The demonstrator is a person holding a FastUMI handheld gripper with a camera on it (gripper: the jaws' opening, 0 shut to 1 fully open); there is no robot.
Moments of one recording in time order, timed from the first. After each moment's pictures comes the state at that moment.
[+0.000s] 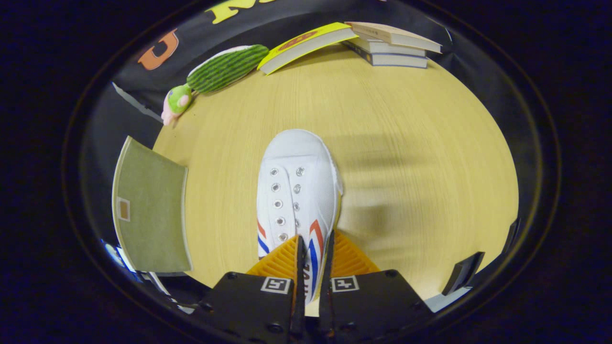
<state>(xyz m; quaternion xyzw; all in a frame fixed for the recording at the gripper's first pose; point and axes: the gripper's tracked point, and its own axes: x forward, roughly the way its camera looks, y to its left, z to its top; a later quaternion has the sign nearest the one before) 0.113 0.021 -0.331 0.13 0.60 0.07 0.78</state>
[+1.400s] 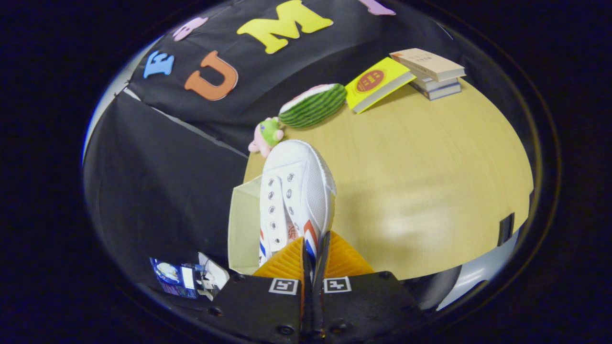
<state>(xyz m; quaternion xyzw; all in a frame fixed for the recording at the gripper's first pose) 0.081 0.190 -0.108 0.26 0.51 0.19 0.80</state>
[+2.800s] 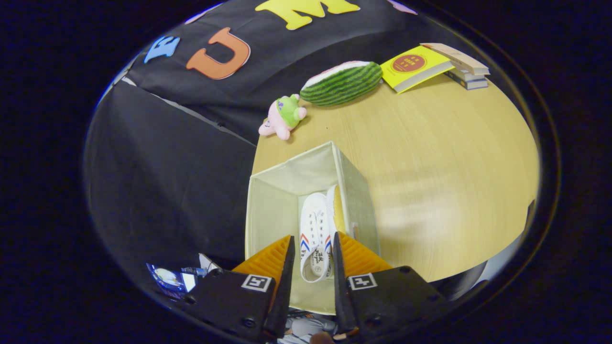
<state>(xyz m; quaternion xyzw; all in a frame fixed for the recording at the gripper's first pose) 0.099 0.324 -0.141 0.24 0.54 0.18 0.79</state>
